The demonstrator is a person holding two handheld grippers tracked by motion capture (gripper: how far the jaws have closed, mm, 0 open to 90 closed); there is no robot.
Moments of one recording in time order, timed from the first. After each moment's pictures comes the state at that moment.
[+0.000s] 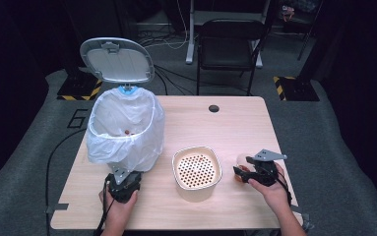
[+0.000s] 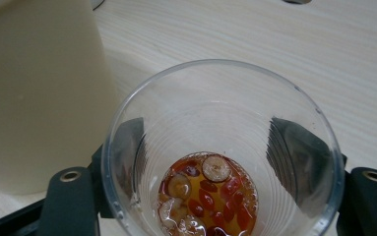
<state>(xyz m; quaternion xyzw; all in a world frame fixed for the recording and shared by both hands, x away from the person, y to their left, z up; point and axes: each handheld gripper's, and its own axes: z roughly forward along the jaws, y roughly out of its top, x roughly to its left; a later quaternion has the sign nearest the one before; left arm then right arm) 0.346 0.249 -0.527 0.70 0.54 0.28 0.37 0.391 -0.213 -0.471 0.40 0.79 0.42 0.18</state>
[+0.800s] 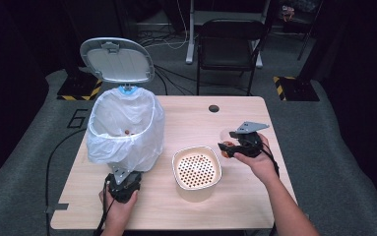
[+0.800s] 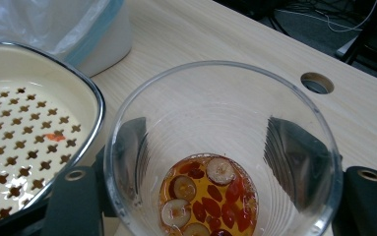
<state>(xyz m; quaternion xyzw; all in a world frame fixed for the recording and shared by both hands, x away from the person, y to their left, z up) 0.346 0.248 -0.527 0.70 0.54 0.28 0.37 0.452 -0.165 -0.413 0.32 0.82 0.43 0.19</state>
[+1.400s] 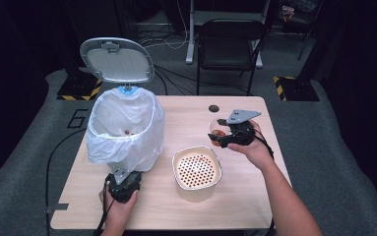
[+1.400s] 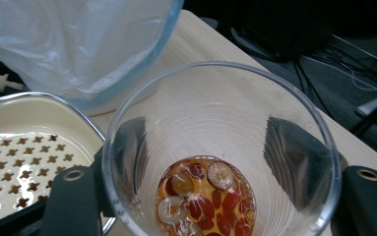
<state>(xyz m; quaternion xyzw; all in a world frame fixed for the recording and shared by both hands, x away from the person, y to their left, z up) 0.346 0.249 -0.527 0.70 0.54 0.28 0.37 0.473 -0.139 -0.381 0.22 0.84 0.46 0.19</state>
